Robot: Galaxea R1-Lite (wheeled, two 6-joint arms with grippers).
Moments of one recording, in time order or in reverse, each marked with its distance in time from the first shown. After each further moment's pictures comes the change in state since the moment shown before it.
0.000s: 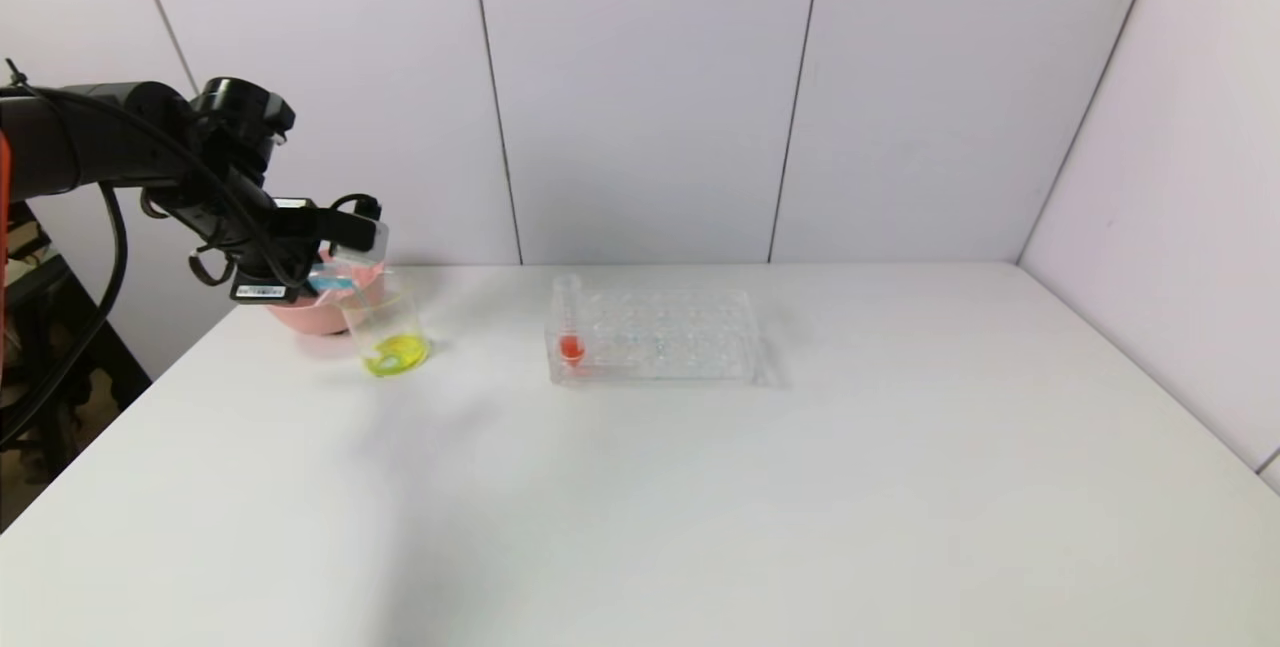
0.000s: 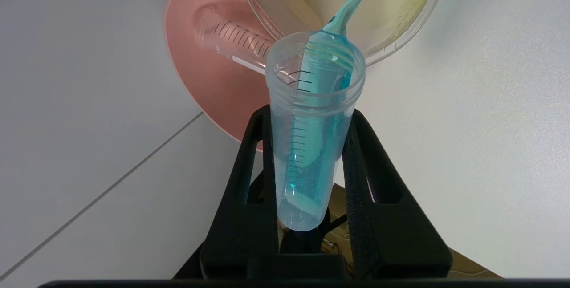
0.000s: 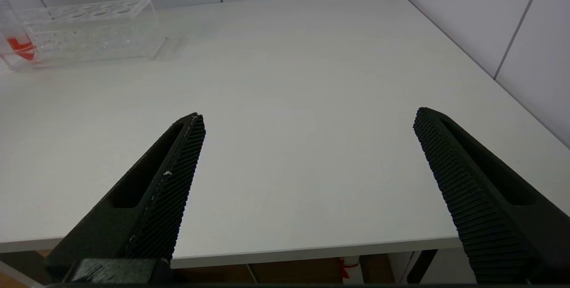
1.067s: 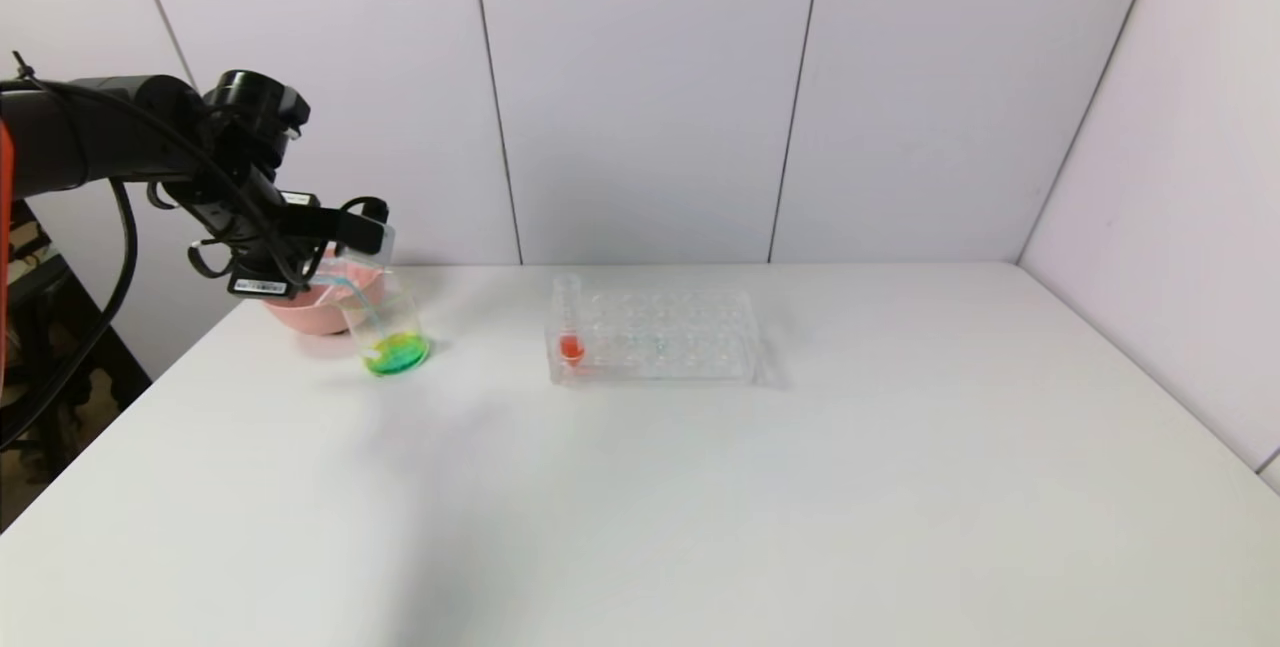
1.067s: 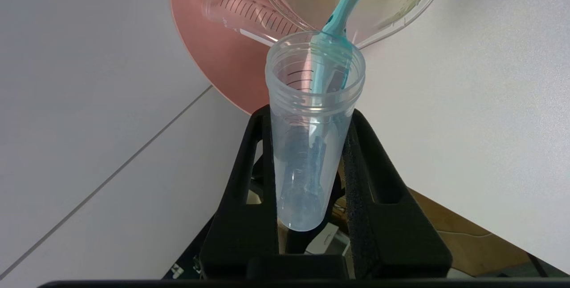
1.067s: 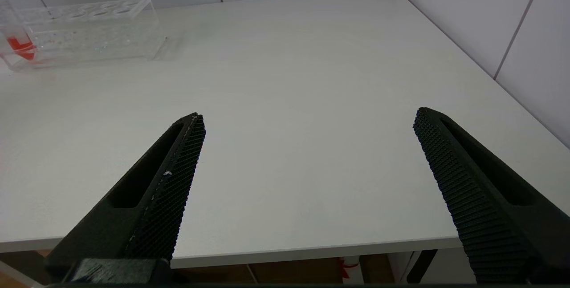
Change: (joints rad) left arm -0.036 -0.012 0.001 -0.003 0.127 0.013; right arm 0.000 0.000 0.000 0.000 0.000 -0.001
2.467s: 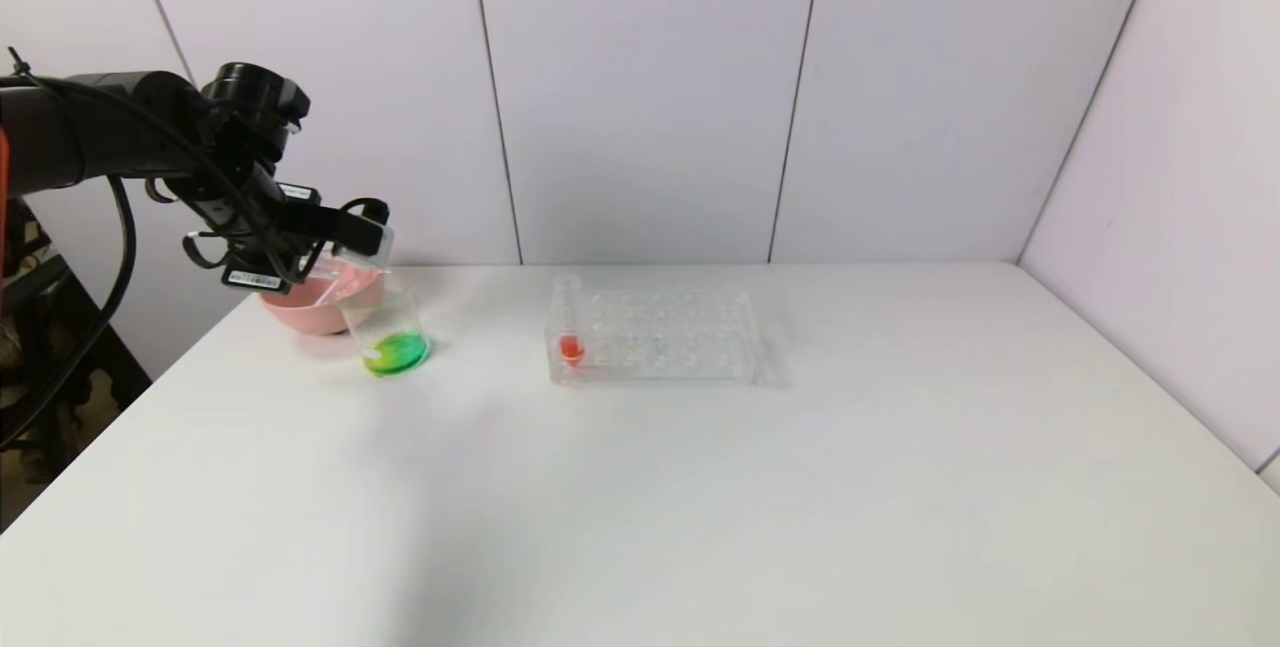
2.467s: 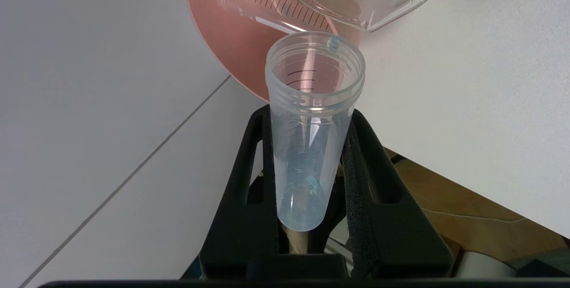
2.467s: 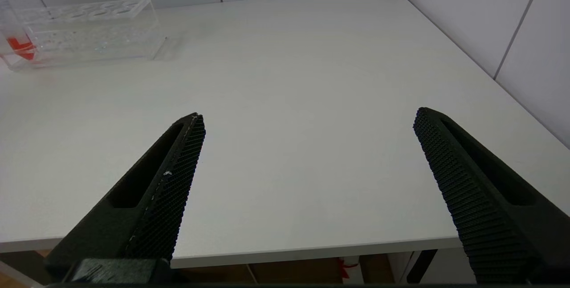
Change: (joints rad) left arm -0.006 -0.008 0.001 -0.025 0.042 0.071; right arm 0.000 0.000 0.000 0.000 0.000 0.000
